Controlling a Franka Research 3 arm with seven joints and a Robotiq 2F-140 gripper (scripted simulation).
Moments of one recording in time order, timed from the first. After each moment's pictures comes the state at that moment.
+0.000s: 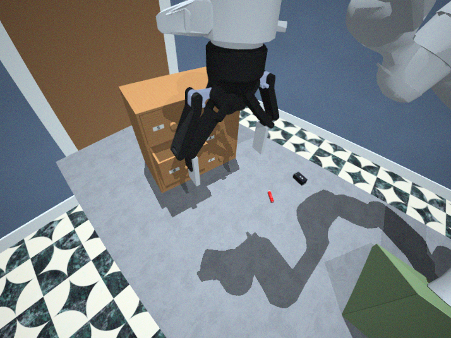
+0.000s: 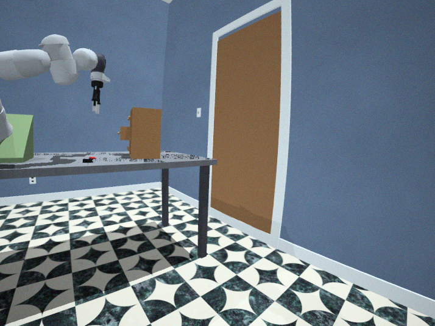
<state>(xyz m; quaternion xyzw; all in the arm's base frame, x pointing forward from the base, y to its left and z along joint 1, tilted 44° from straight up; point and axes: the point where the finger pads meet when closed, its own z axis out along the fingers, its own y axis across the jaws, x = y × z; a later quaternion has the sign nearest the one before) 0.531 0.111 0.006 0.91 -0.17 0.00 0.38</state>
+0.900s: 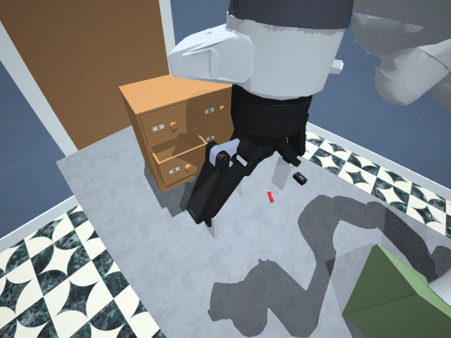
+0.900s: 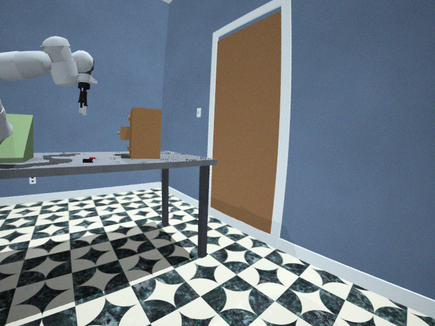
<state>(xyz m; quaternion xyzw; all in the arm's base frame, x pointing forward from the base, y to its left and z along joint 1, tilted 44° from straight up) 0.454 0.142 -0.030 0.91 -0.15 -0.01 0.38</state>
